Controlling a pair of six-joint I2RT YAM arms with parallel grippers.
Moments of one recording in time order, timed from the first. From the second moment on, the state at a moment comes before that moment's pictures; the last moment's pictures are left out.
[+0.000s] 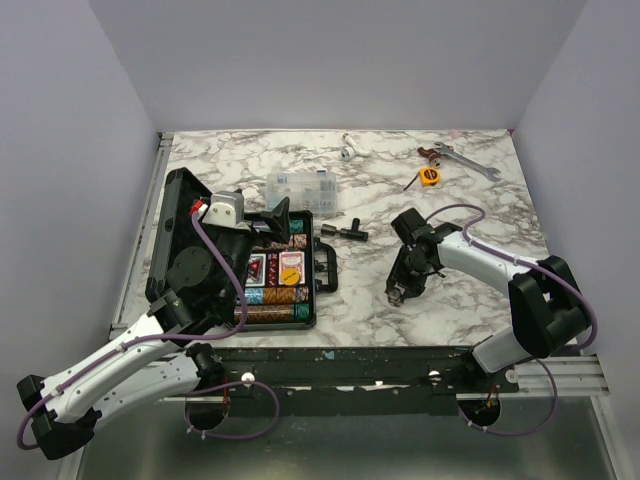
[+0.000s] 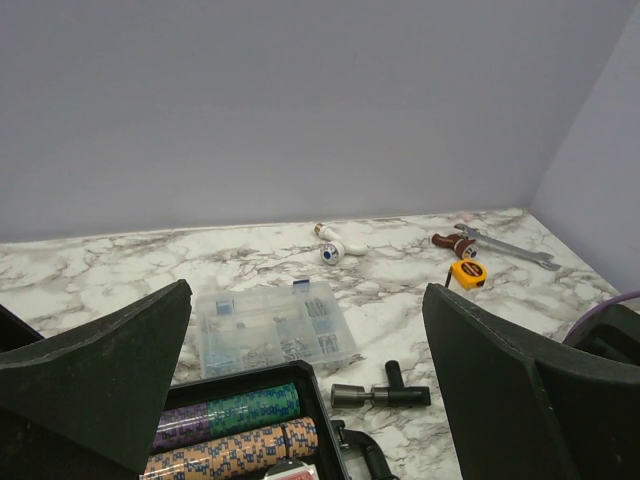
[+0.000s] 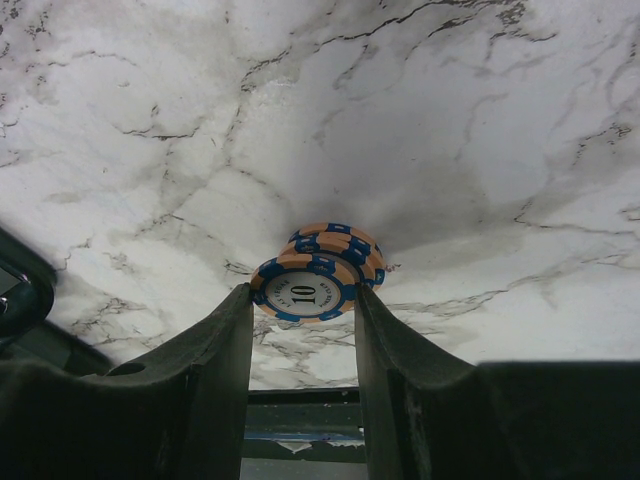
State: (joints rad) left arm -0.93 0.69 0.76 0.21 -0.64 0.01; right arm 0.52 1.51 0.88 -0.75 -0.04 0.94
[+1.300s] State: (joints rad) left arm -0.93 0.69 0.77 0.20 -0.63 0.00; right arm 0.52 1.57 0.86 -0.74 -0.04 0.98
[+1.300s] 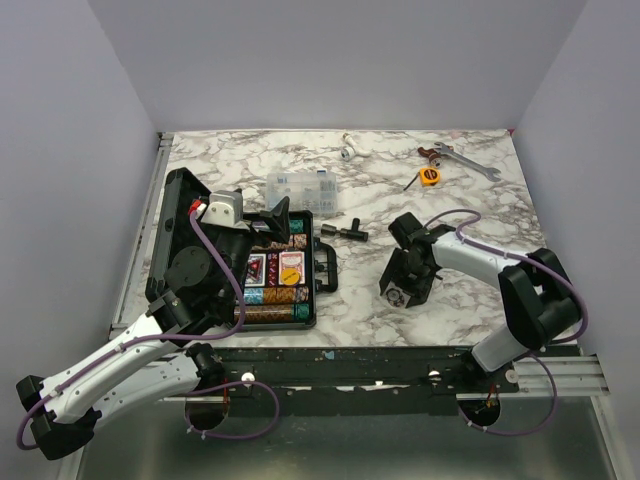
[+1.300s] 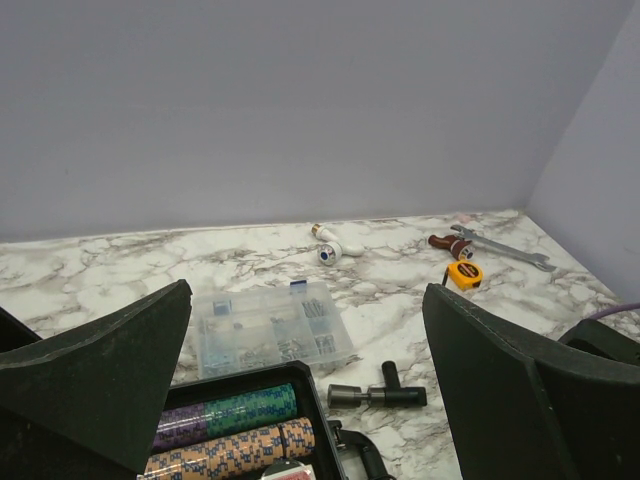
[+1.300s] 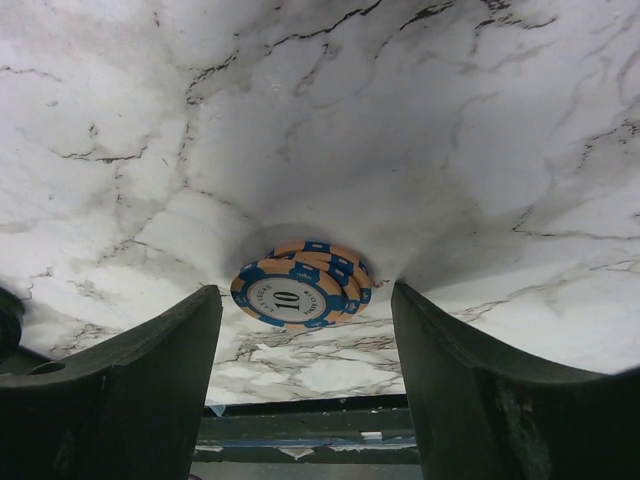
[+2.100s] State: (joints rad) left arm -0.93 0.68 0.77 0.20 -0.63 0.00; right arm 0.52 1.65 0.93 -0.82 -0.03 0.99
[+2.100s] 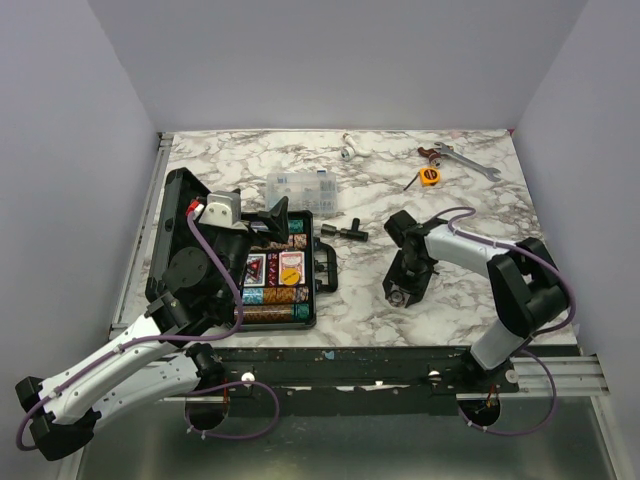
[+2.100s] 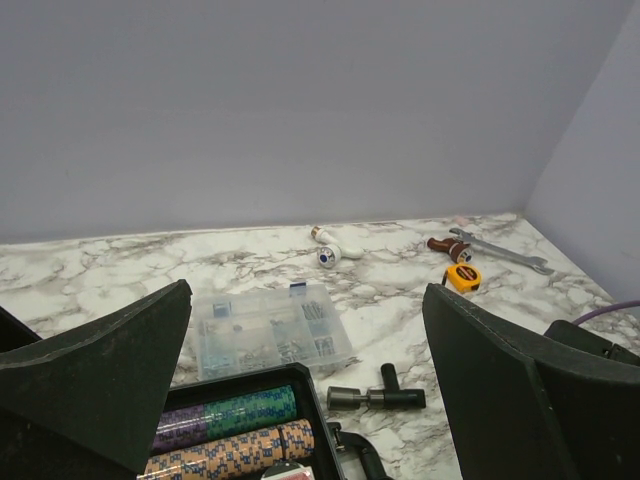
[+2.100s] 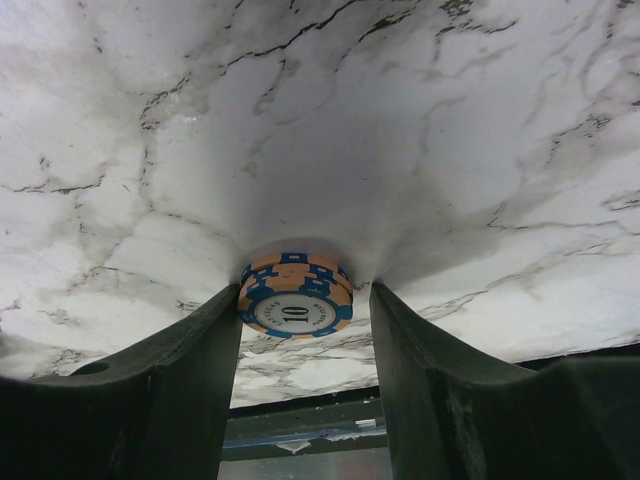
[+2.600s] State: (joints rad) left arm -0.93 0.67 0.77 0.20 -0.63 0.00; right arm 0.54 1.69 0.97 -0.84 -0.03 0.99
